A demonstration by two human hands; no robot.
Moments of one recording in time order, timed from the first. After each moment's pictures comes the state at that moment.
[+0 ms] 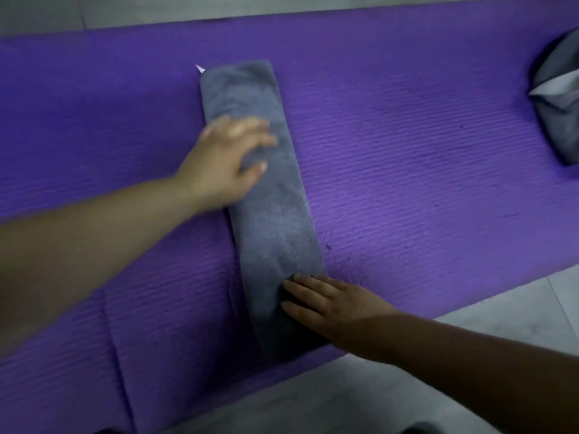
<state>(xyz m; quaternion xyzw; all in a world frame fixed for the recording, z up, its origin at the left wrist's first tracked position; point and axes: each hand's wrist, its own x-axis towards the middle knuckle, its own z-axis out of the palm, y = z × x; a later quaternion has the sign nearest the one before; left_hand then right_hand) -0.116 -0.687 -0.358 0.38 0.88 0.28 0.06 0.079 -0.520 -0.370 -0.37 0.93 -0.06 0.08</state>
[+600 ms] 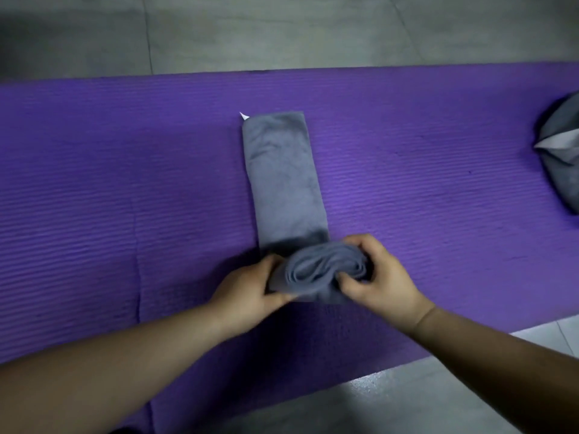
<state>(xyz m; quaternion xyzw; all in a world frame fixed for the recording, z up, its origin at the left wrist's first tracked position) 0.000 -0.715 -0.371 0.18 0.85 0.42 0.25 0.035 -0.523 -0.325 0.08 0.83 -0.55 0.10</state>
